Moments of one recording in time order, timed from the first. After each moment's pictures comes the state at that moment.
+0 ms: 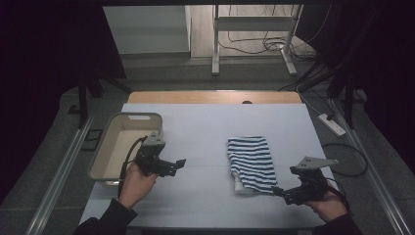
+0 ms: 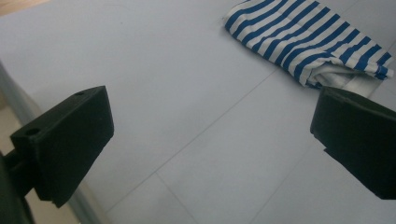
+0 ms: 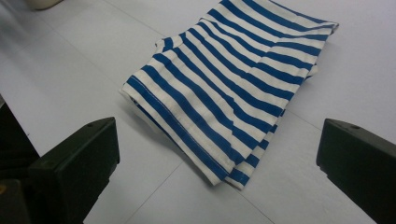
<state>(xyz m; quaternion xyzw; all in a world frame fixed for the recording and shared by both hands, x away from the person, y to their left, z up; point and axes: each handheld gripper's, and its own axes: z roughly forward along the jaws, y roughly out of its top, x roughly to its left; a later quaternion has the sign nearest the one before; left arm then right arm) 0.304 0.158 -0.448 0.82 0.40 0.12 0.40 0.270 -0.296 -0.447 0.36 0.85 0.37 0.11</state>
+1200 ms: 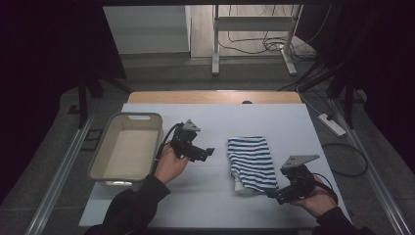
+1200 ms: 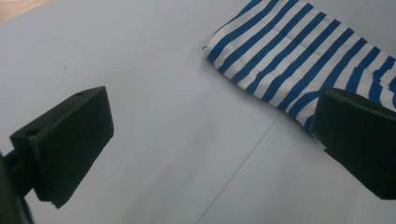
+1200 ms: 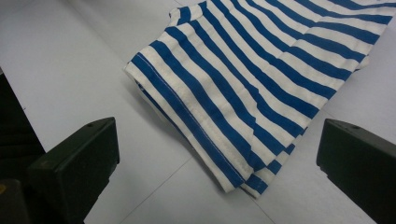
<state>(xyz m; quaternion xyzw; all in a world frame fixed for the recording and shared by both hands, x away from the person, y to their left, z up) 0.373 0.080 -0.465 0.84 0.36 0.10 0.39 0.287 -0.277 -0.461 0.33 0.88 0.33 0.07</state>
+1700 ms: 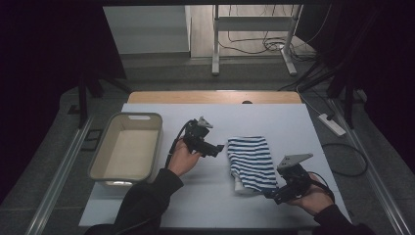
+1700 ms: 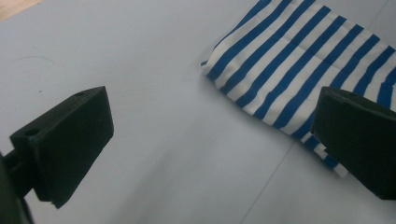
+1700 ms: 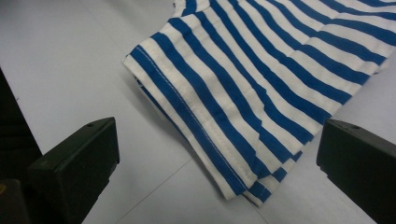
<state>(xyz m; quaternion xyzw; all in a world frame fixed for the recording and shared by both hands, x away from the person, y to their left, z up) 0.399 0.048 -0.476 0.85 0.36 0.10 0.37 0.293 -0.270 -0.467 0.31 0.90 0.31 0.07</state>
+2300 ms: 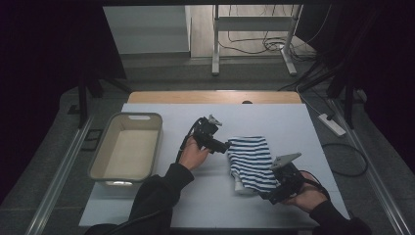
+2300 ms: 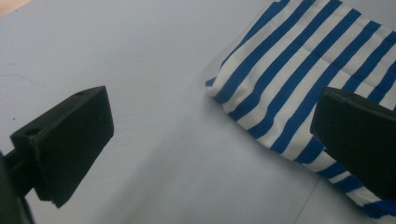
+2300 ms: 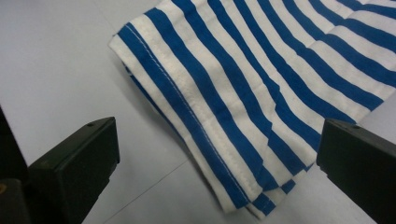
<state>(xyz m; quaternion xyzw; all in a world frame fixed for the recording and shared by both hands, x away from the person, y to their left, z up) 0.423 0.022 -0.490 0.86 0.35 0.11 0.36 0.303 -0.258 -0.482 0.29 0.92 0.27 0.06</state>
